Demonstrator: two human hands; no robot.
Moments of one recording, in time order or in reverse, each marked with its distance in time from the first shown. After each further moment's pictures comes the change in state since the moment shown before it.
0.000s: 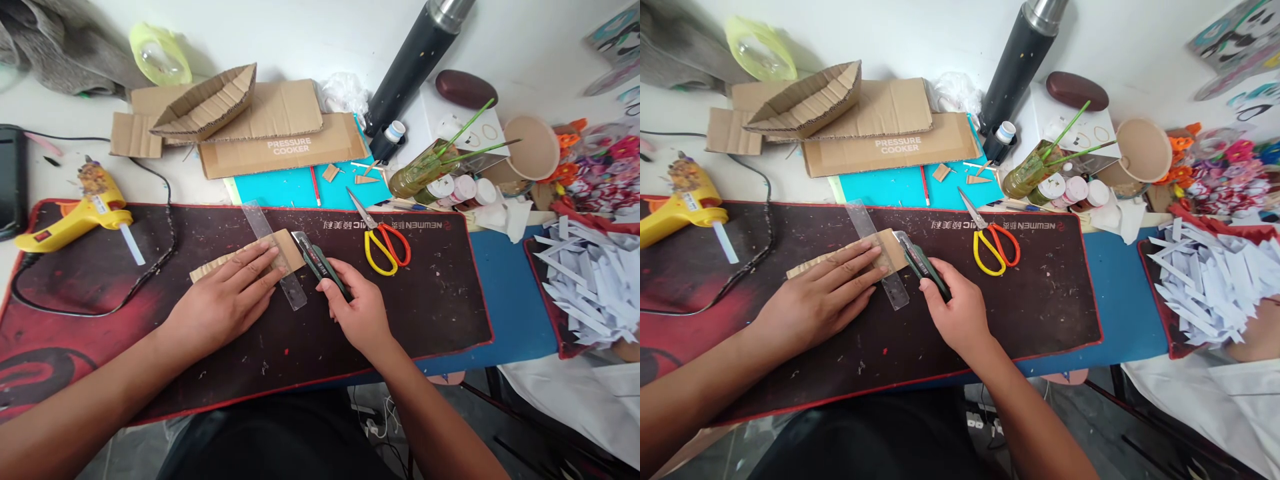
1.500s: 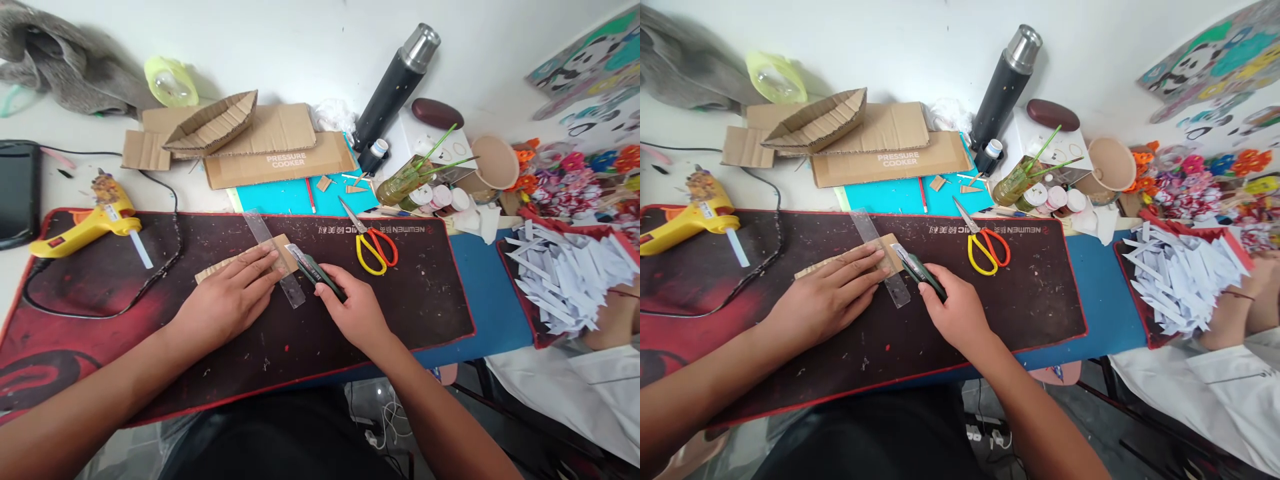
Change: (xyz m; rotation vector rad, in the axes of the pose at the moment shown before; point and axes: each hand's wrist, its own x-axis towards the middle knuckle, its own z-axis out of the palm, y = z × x) left_hand 0.002 -0.002 0.005 -0.028 0.025 -0.040; right_hand -0.002 -0.013 -0.009 -0.170 -0.069 -0.061
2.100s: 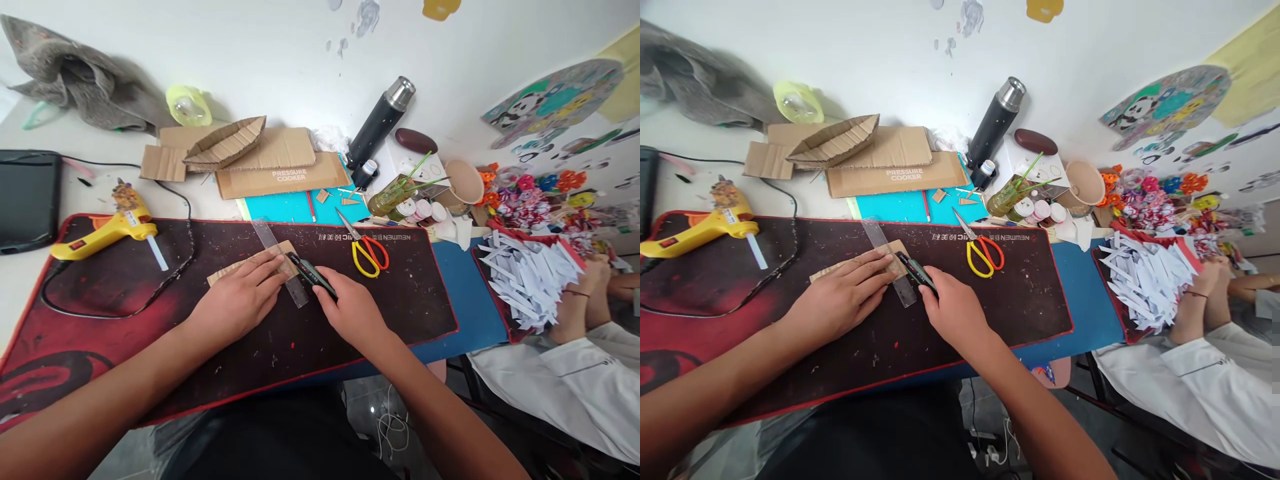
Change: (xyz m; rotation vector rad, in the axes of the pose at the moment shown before) left_hand 0.004 0.001 0.000 -0.010 0.039 0.018; right_hand 0.000 -0.022 0.002 -0.364 -0.036 -0.099
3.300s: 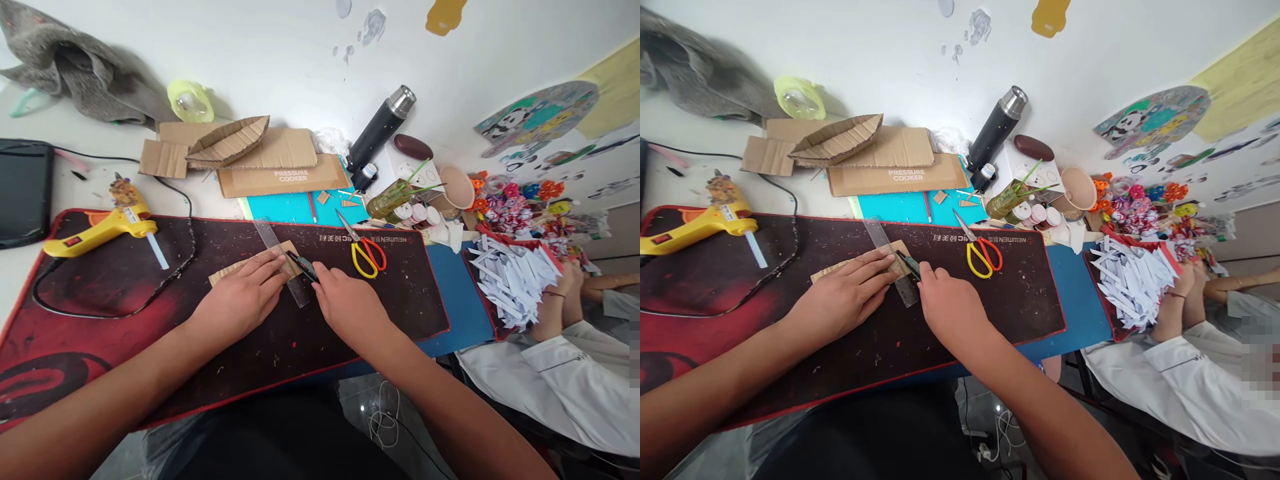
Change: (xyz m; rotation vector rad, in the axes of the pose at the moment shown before) left_hand 0.001 0.001 0.000 0.079 0.032 0.051; right_hand 0.013 -0.055 -0.024 -0.701 -0.314 0.067
